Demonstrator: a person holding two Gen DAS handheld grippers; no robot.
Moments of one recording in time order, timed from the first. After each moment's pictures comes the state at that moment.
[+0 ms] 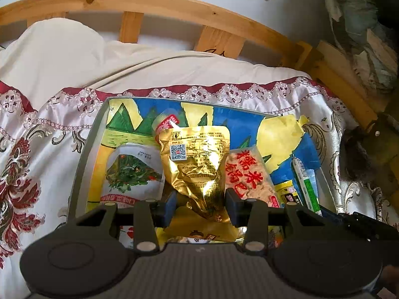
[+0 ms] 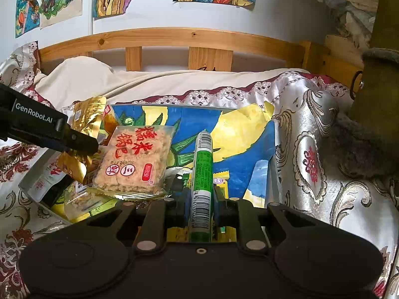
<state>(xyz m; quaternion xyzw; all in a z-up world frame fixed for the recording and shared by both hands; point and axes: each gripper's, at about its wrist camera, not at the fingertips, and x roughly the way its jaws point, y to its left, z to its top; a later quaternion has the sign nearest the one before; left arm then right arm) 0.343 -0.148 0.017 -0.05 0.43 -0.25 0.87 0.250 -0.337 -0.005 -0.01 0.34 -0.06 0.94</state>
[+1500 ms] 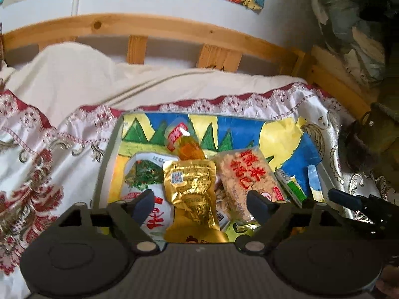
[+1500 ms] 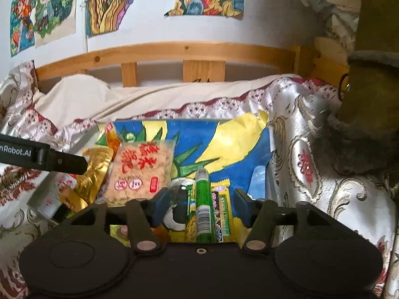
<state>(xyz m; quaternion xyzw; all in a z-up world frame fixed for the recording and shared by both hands) 0.308 -0.133 0.027 -0.02 0.37 -0.24 0.90 0.237 -0.334 0.012 0.02 0.31 -0.08 0.95</state>
